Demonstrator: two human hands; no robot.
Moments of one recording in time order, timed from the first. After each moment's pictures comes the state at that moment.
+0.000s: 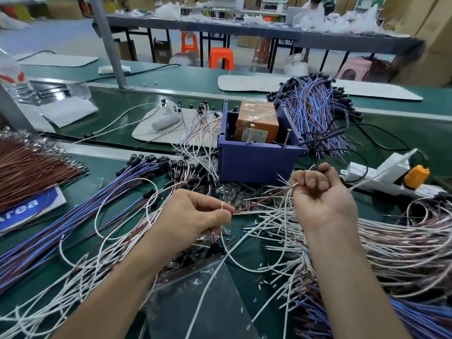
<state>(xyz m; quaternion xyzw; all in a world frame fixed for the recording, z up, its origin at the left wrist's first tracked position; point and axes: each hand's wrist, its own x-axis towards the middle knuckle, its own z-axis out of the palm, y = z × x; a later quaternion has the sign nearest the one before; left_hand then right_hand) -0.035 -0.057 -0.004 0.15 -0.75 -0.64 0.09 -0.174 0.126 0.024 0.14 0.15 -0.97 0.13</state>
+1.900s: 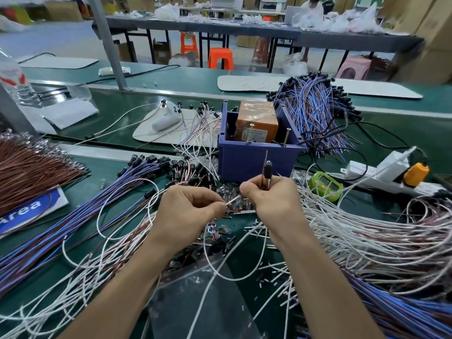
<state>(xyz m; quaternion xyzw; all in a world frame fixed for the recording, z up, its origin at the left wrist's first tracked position) -0.038 -0.062 -0.010 0.13 -0.81 -0.53 0.21 -0.139 0.083 0.005 -0.08 0.77 -0.62 0.10</state>
